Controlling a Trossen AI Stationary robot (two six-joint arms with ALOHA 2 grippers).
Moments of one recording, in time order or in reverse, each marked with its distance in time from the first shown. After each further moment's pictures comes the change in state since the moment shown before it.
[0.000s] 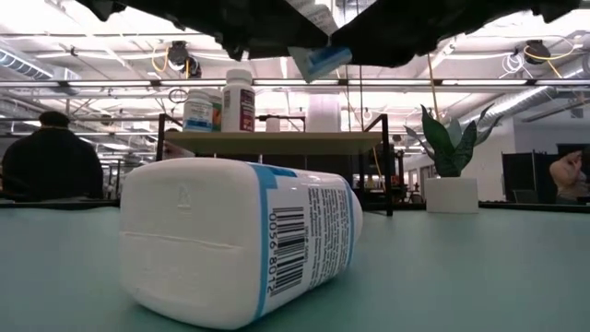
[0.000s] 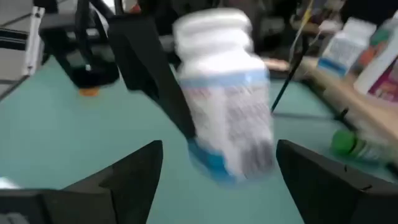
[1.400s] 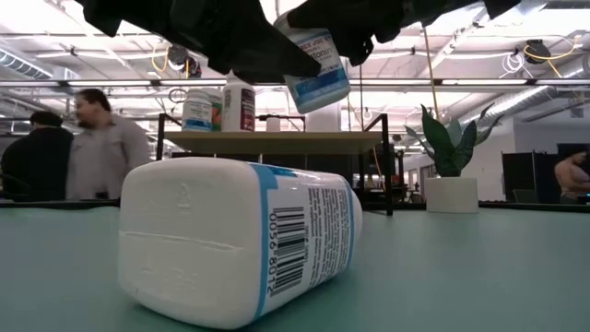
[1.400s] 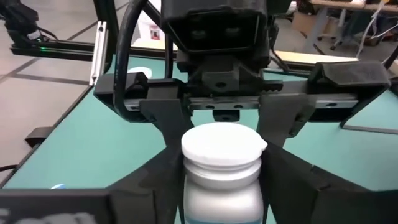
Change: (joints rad) left arm 0.029 0.008 0.001 -0.164 0.277 -0.033; right arm -0.074 0.119 0.172 -0.072 -0.303 0.054
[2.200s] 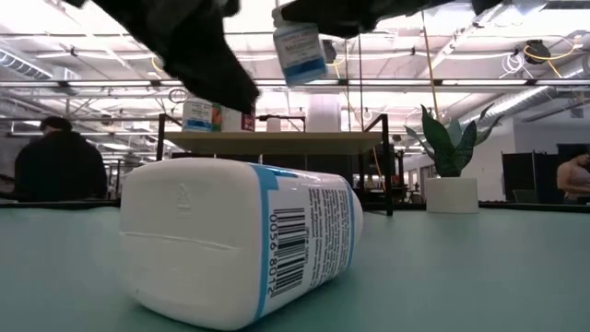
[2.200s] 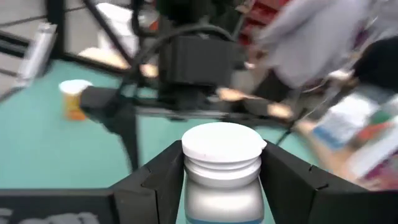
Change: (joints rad) left arm 0.003 -0.175 0.000 -0.472 -0.173 -0.328; right arm -0.087 -0.065 -0.002 0.064 0.072 -0.286
